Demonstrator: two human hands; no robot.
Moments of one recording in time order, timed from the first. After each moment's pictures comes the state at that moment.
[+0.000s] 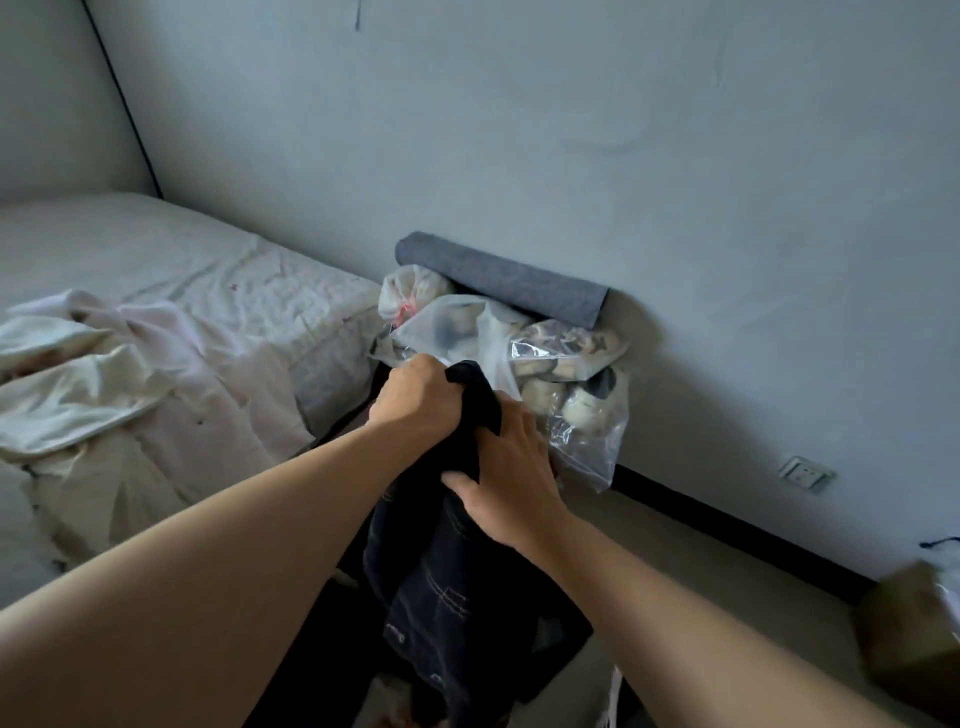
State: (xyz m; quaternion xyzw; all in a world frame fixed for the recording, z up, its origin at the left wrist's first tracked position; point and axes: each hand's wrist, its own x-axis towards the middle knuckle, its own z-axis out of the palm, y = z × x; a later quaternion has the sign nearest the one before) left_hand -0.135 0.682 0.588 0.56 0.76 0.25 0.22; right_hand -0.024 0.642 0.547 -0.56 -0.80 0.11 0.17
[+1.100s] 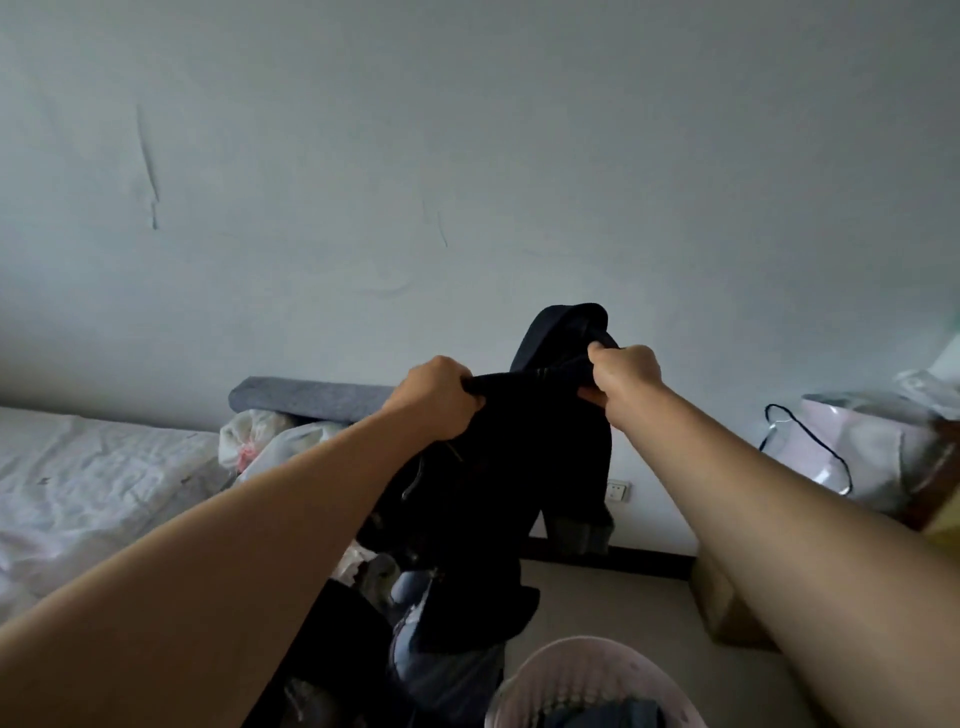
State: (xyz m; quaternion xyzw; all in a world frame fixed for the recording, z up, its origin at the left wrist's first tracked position) left_hand 0.084 0.599 0.814 0.79 0.55 0.20 0.18; right_hand 0.265 0.584 0.814 -0.71 -0.27 0.29 0.59
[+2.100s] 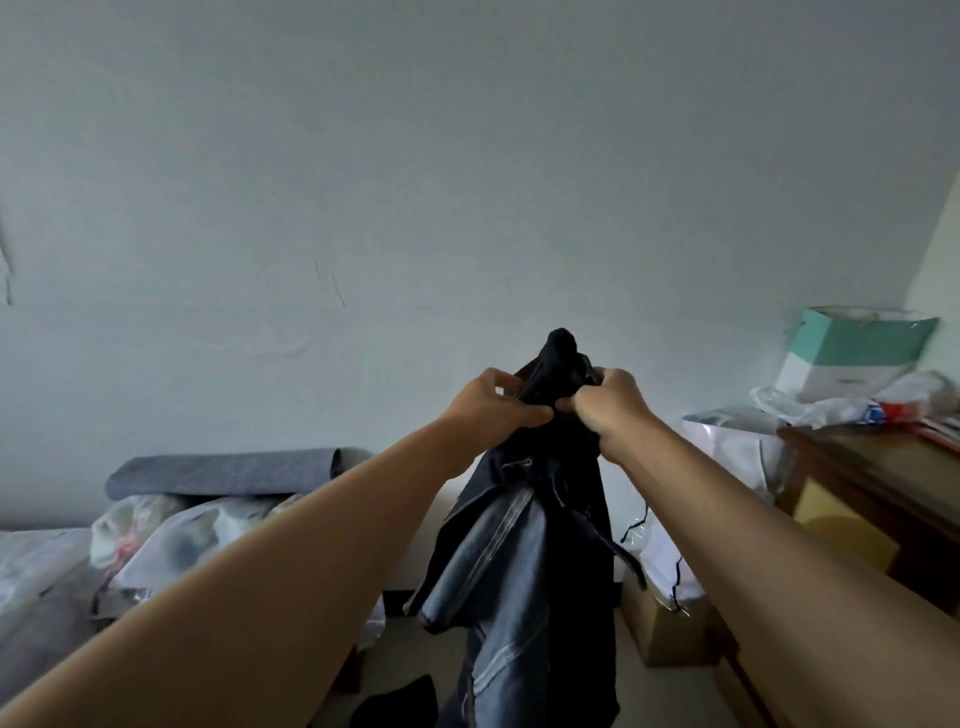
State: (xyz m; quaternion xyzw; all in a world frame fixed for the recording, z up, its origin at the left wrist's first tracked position) left_hand 0.241 0.543 0.856 0.72 0.37 0.28 0.51; right_hand 0.378 0.505 0.849 -0.71 -0.34 0.22 0.57
